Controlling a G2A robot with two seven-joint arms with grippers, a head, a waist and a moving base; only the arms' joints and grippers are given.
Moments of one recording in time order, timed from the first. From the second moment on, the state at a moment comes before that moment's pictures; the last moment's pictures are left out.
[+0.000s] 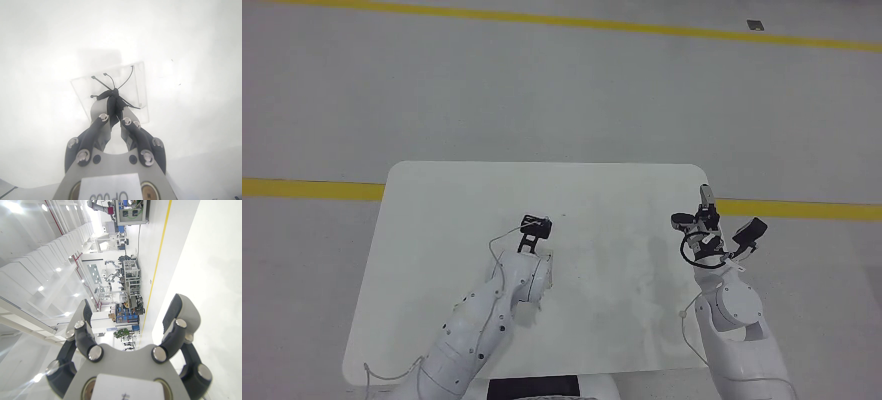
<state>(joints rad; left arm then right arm) 1.35 -1.61 -0.98 -1.59 1.53 0.33 -1.30 -1.73 -1.15 1.60 -1.80 0.42 0.00 0.00</state>
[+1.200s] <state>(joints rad) 1.45 -1.52 -1.28 -1.81 1.11 -0.12 -1.39 -1.73 -1.15 1.60 -1.80 0.42 0.00 0.00</state>
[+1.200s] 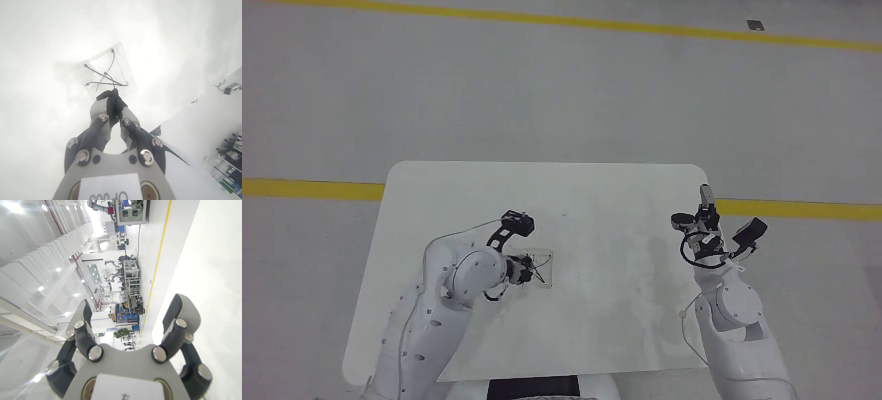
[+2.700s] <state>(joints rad) 1.26 -0.93 -1.15 -1.72 -0.03 -0.33 -1.33 -1.73 -1.15 1.60 -1.80 0.42 0.00 0.00</state>
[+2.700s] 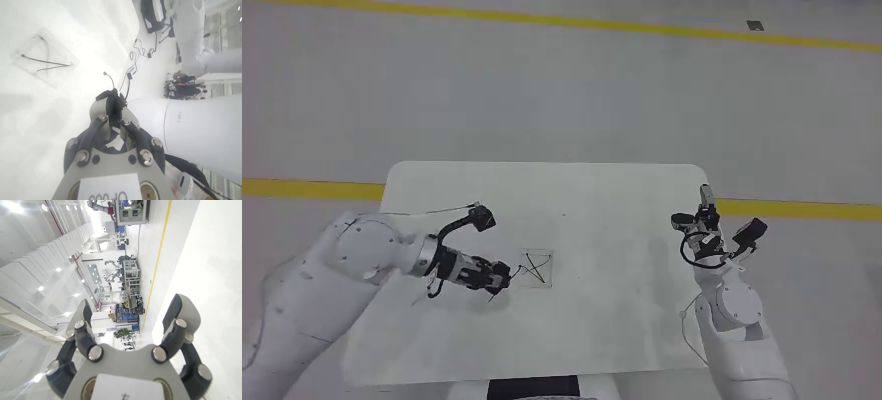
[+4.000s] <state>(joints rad) 1.18 -0.88 -1.10 -1.54 -0.54 -0.34 -1.39 -1.73 -1.15 1.60 -1.80 0.42 0.00 0.00</state>
